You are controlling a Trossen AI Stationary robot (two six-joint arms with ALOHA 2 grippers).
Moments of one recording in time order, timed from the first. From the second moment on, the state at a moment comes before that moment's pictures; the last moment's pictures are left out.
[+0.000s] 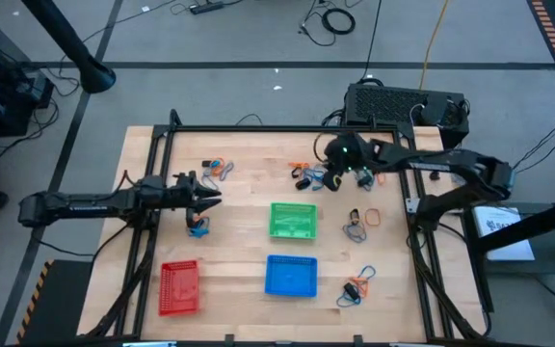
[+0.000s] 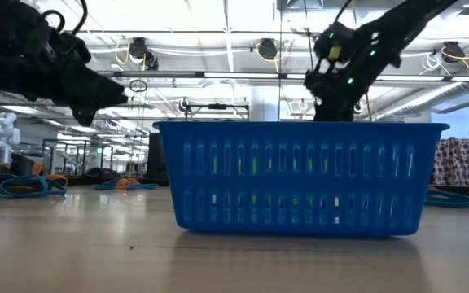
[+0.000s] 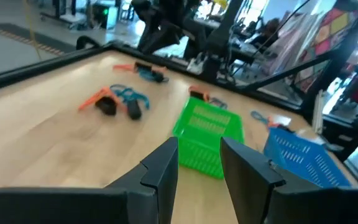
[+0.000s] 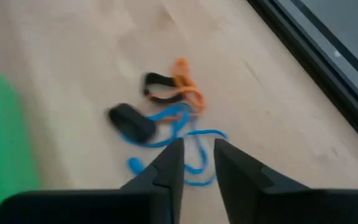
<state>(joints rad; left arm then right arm) 0.18 0.43 0.02 0.29 0.10 -0.28 -0.48 1.39 0.81 -0.27 0.05 0.02</state>
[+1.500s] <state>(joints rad) 0.18 0.45 0.02 0.46 0.10 -0.19 -0.51 1.45 0.81 -0.19 0.14 -0.01</state>
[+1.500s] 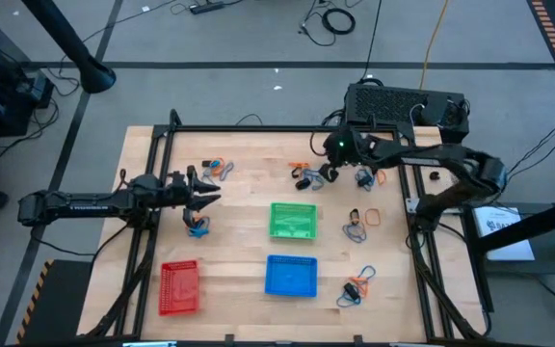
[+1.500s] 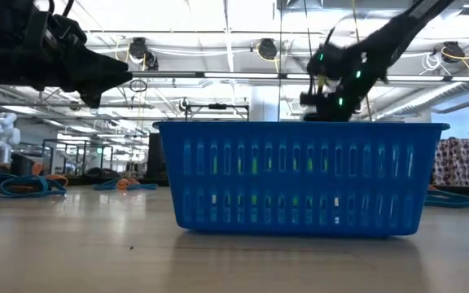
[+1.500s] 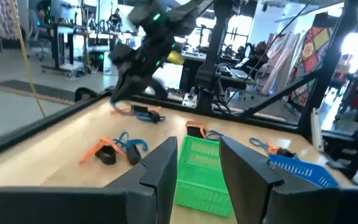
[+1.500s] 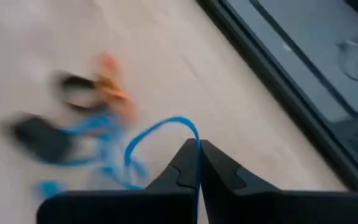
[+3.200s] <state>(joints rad) -0.10 0.79 0.14 0.57 -0.17 0.07 0.08 1.58 0.81 0.07 0.26 0.29</state>
